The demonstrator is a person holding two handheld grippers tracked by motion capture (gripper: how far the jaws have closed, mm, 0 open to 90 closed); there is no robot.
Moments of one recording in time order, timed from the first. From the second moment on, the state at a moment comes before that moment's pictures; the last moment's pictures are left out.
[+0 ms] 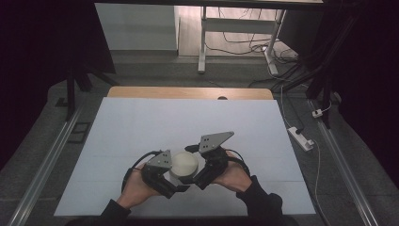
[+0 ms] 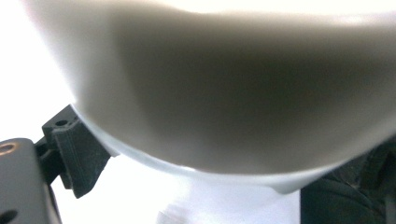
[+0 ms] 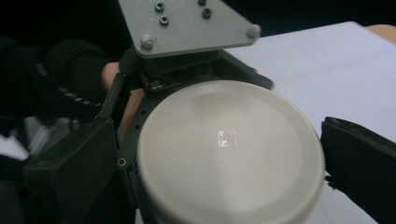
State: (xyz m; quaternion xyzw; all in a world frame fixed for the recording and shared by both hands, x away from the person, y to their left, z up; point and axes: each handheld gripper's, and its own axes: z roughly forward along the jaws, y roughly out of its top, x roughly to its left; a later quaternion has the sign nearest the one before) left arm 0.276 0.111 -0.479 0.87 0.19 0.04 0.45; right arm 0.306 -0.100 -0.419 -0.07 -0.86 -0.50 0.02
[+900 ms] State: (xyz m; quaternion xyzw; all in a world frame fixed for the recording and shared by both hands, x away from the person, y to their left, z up) left arm 0.273 0.109 -0.475 0.86 0.24 0.07 0.45; right arm 0.288 -0.080 -0.430 -0.20 -0.84 -0.50 -0.09
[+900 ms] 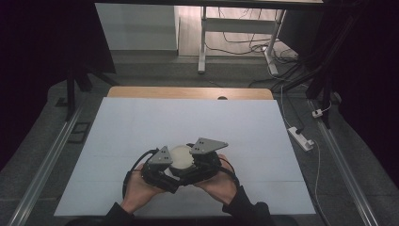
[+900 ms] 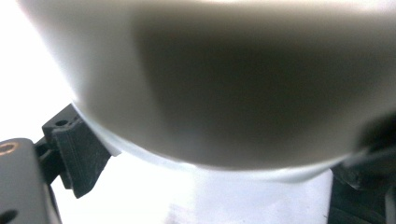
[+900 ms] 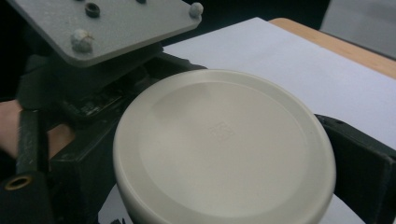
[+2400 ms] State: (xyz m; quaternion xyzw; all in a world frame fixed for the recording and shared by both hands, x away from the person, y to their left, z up) left arm 0.272 0.111 -0.476 0.89 0.13 0.03 0.44; right arm 0.303 -0.109 -0.418 -0.03 -0.85 -0.52 0.02
